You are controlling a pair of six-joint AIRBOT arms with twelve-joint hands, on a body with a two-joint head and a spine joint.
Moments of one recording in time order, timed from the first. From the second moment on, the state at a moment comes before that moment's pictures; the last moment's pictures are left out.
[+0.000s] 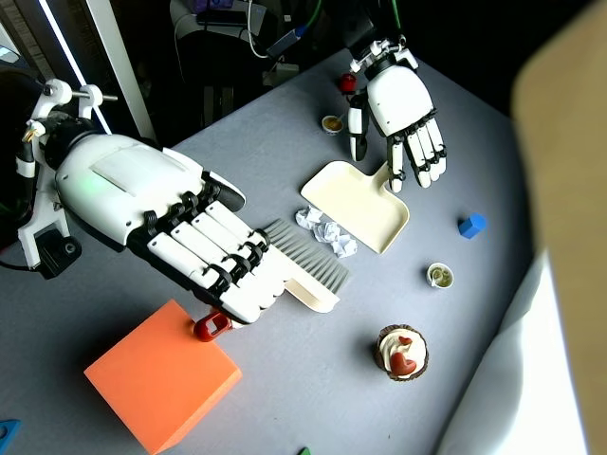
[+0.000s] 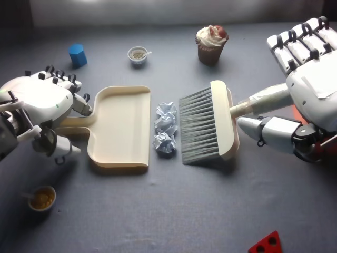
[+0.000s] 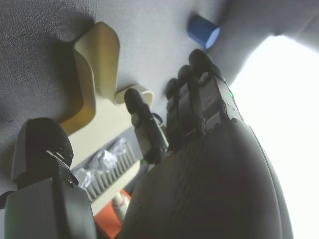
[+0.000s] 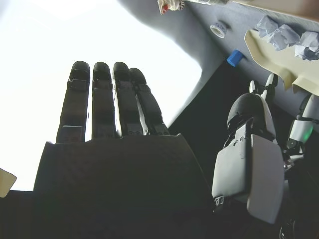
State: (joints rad) left arm 0.65 -1.04 1.12 -0.88 -0.60 1.84; right arm -0.39 -0.70 0.67 -2.13 -1.21 0.82
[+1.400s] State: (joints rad) left arm 0.60 -1.10 1.16 -0.91 -0.59 1.91; right arm -0.34 -0.73 0.70 -2.12 -1.13 0.84
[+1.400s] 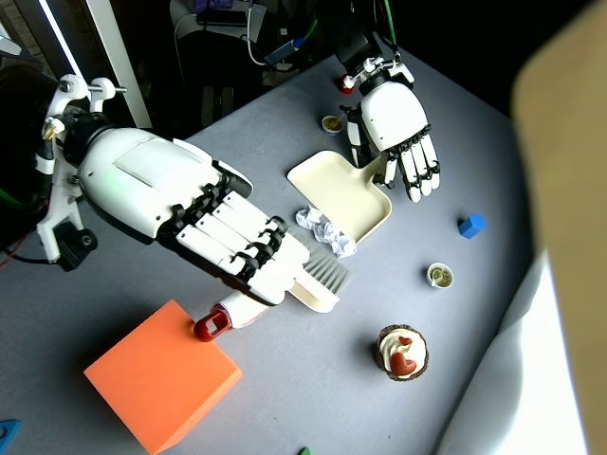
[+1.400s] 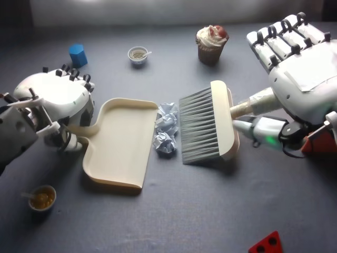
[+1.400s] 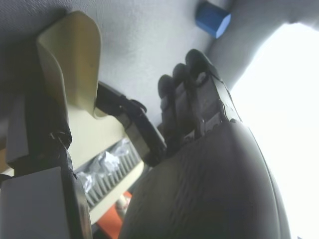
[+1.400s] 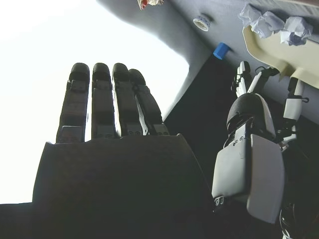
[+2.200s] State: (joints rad) left arm 0.47 -1.13 1.24 -0.89 -0.47 1.97; right arm -0.47 -0.89 0.76 -2.22 -1.41 0.85
